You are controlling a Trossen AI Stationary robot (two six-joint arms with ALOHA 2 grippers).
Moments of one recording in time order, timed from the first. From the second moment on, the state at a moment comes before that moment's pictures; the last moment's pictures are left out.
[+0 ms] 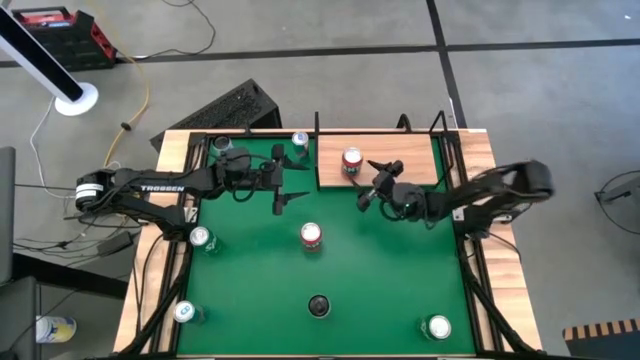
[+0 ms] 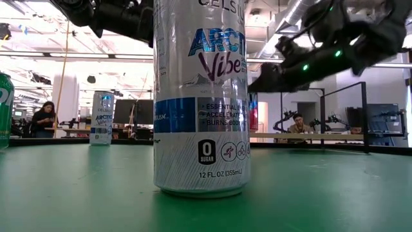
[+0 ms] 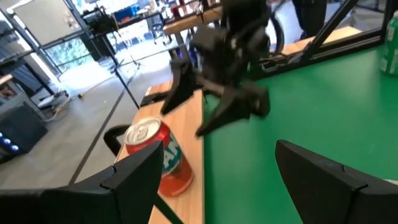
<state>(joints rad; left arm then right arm) 0.28 1.24 0.71 0.42 0.14 0.35 -0.08 1.41 0.42 0.80 0.73 0.00</state>
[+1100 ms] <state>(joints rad) 0.30 1.24 0.71 0.35 0.13 0.31 -0.32 1.36 0.73 -0.07 0.11 0.15</state>
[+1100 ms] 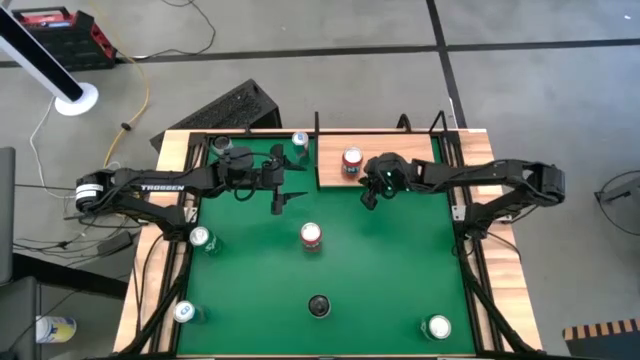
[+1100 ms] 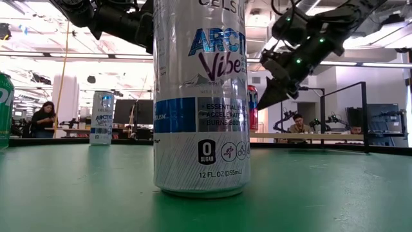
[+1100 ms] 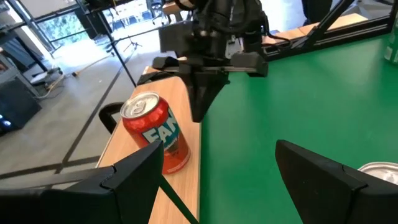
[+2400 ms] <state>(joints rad) 0.30 1.24 0.71 0.30 0.09 0.33 -0.44 1.64 1.01 -0.09 -0.05 0.03</state>
